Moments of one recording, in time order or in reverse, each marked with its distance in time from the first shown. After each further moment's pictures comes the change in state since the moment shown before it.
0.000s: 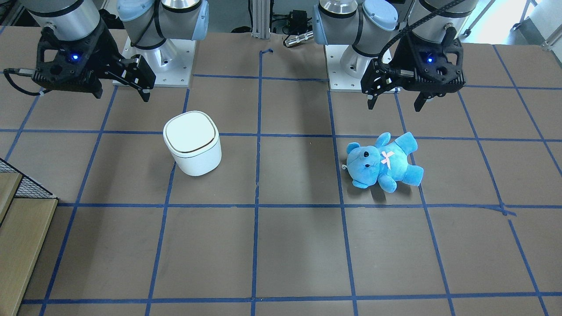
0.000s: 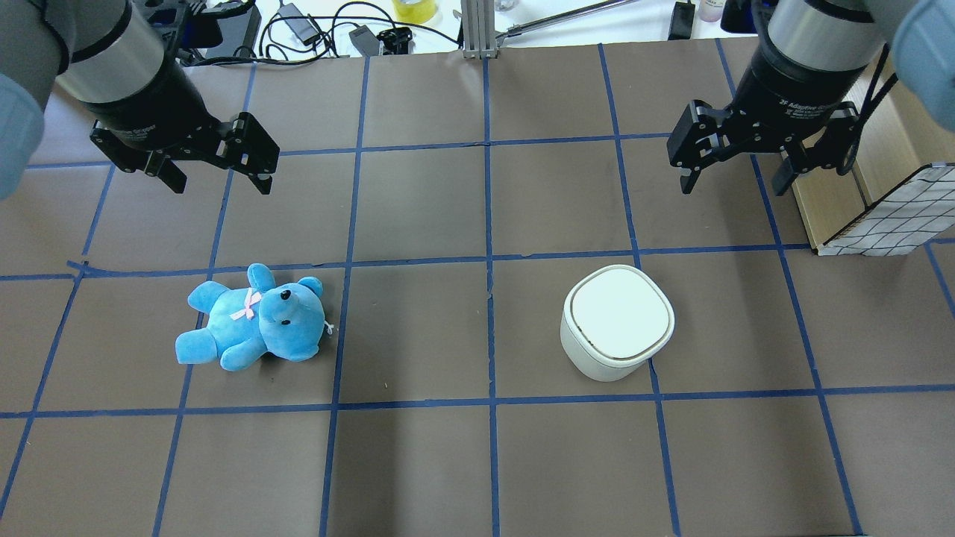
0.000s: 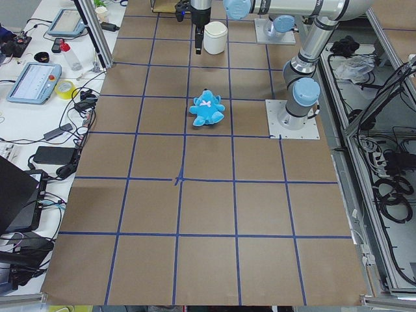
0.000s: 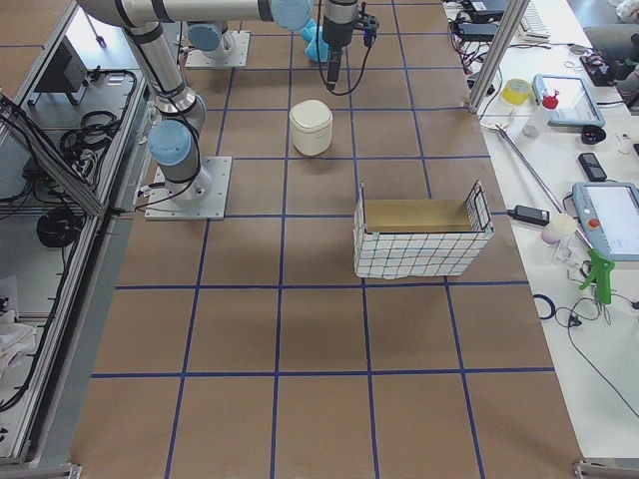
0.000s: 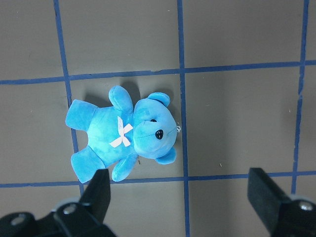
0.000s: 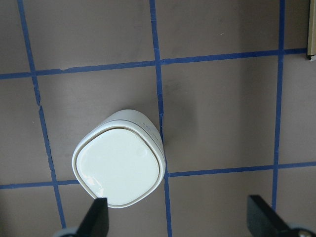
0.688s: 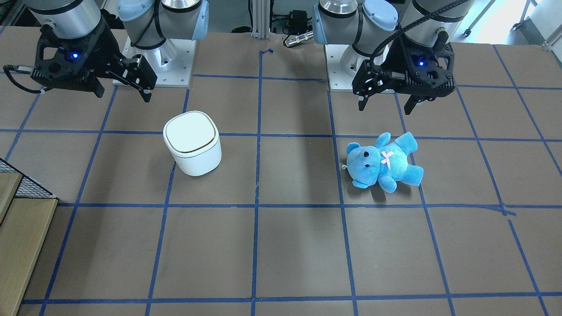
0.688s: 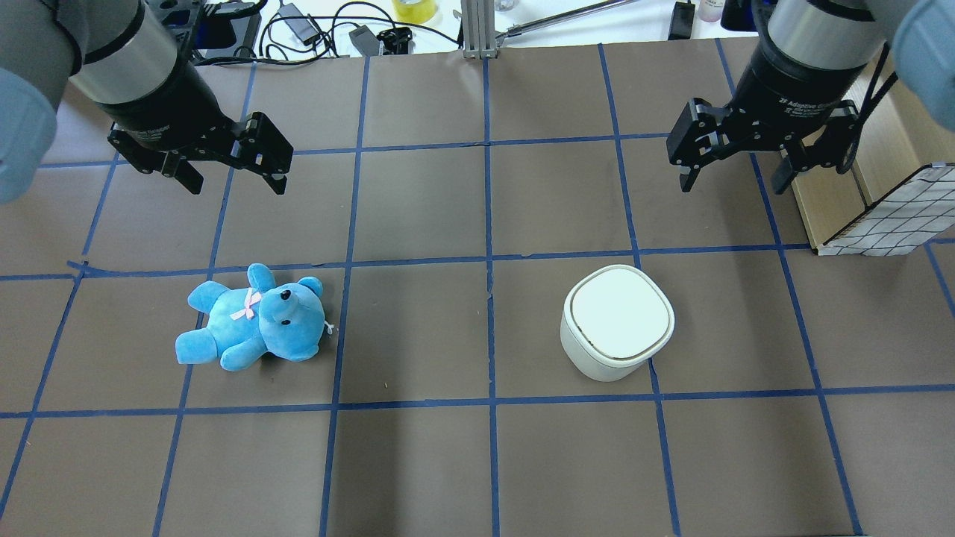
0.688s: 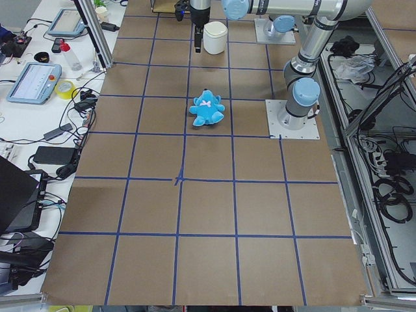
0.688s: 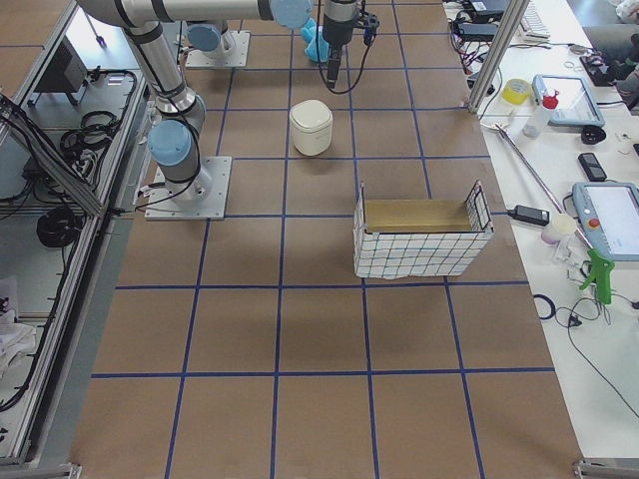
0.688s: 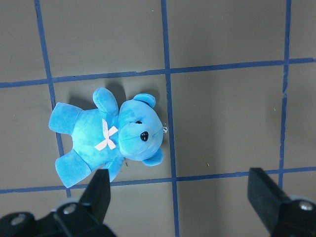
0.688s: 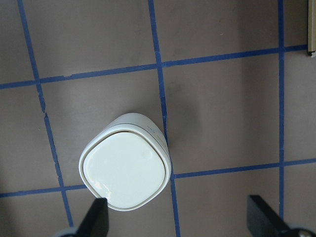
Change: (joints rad) left arm -0.011 -0.010 0.000 0.005 -0.045 0.001; right arm 0.007 -0.001 -0.004 -0.006 0.011 0.054
